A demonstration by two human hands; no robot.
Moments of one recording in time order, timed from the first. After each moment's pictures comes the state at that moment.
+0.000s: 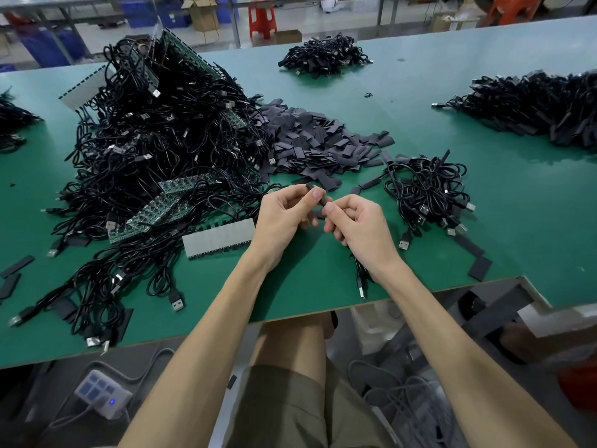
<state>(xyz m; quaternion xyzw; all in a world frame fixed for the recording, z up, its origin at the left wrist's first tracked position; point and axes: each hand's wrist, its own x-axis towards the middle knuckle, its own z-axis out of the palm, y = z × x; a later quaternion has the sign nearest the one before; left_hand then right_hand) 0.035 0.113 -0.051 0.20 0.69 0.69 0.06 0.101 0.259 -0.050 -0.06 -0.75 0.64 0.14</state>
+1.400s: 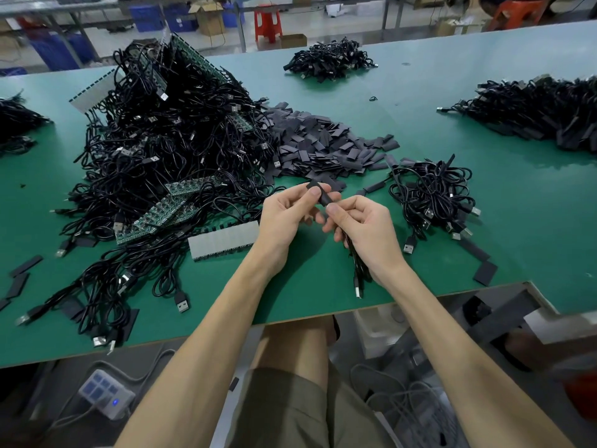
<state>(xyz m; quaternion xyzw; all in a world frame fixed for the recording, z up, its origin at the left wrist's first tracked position) 0.039 0.112 -0.043 0.19 0.64 0.74 0.08 0.098 0.261 -0.053 -0.03 -0.71 0.69 0.15</state>
